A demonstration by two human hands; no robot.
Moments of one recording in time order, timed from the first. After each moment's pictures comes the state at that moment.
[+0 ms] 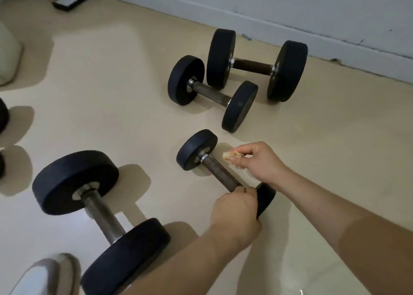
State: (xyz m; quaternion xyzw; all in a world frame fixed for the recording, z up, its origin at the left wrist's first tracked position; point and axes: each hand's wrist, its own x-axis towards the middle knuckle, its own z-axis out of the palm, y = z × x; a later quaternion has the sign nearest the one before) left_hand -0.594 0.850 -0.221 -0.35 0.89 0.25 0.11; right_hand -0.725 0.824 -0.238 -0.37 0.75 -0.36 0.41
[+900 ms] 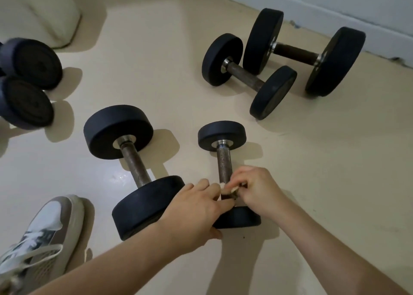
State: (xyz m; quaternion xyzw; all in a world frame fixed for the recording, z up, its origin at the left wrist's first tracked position) left_hand -0.494 0.849 -0.217 -0.28 0.94 0.12 0.13; right_hand -0.670 0.872 -0.256 -0.59 0.67 -0.25 0.37
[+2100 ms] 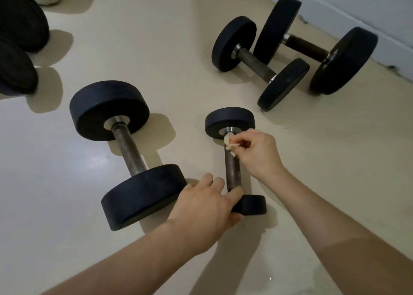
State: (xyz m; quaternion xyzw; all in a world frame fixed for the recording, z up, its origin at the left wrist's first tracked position) left_hand -0.484 0.869 -0.226 -0.34 0.93 0.15 0.05; right_hand -0.659 0.828 -0.257 -0.56 0.75 -0.25 0.25
